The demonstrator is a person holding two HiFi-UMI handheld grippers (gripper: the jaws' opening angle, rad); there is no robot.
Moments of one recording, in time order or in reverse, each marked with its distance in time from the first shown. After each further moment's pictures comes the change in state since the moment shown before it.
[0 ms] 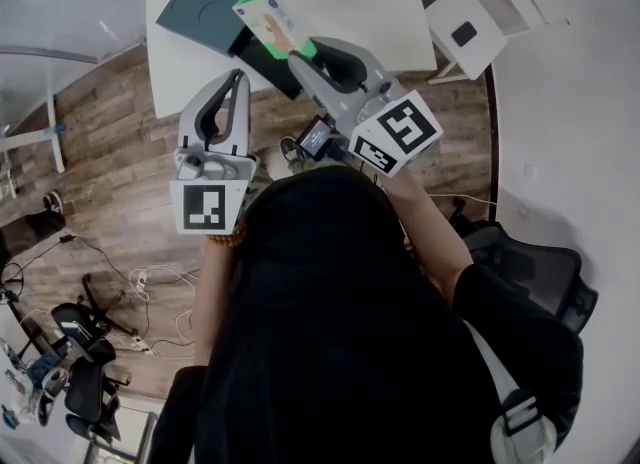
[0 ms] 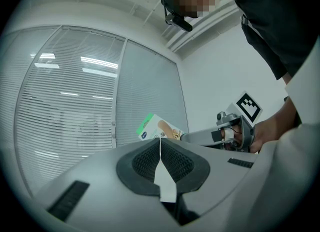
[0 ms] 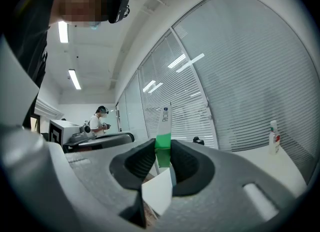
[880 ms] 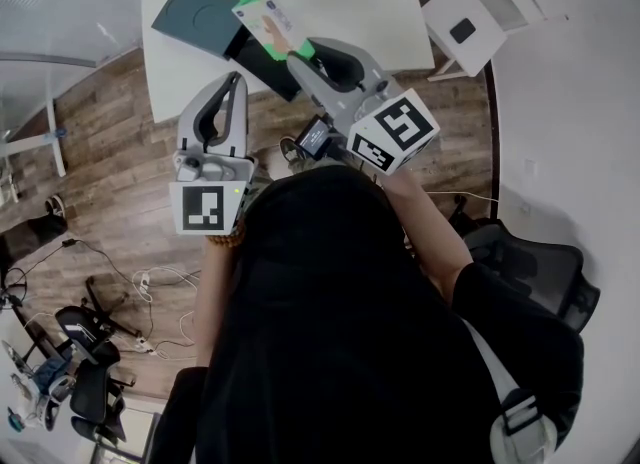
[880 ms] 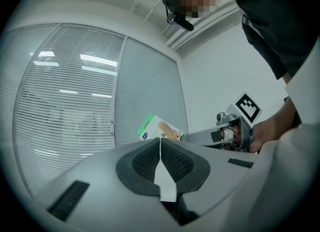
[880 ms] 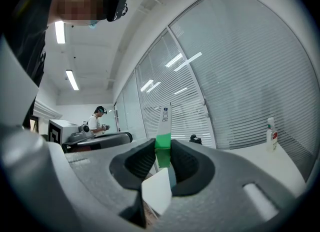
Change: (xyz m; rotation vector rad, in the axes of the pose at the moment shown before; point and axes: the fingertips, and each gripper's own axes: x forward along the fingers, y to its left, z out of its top) left arm 0.000 0.002 -0.005 -0.010 0.013 -0.006; right arm 0.002 -0.004 -0.007 0.013 0.012 -0.015
